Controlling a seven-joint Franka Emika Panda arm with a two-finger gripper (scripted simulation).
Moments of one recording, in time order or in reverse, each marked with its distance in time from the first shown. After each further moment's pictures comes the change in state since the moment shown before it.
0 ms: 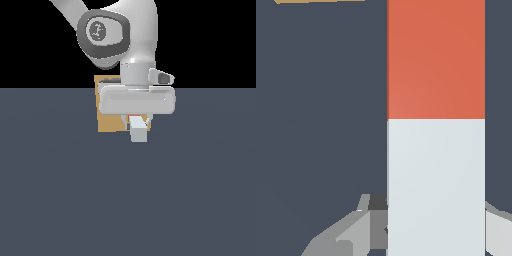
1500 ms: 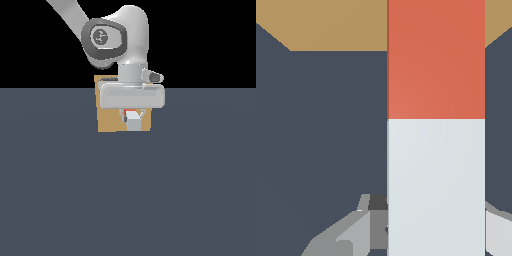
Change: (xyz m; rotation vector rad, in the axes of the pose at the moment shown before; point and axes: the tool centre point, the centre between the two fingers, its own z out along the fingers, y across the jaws) arm 0.059 -0.009 -0.006 0.001 0.000 -0.032
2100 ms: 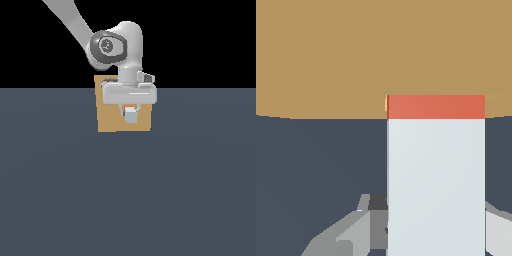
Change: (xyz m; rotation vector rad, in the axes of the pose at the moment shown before) arm 0.085 0.000 -0.001 -0.002 0.000 -0.001
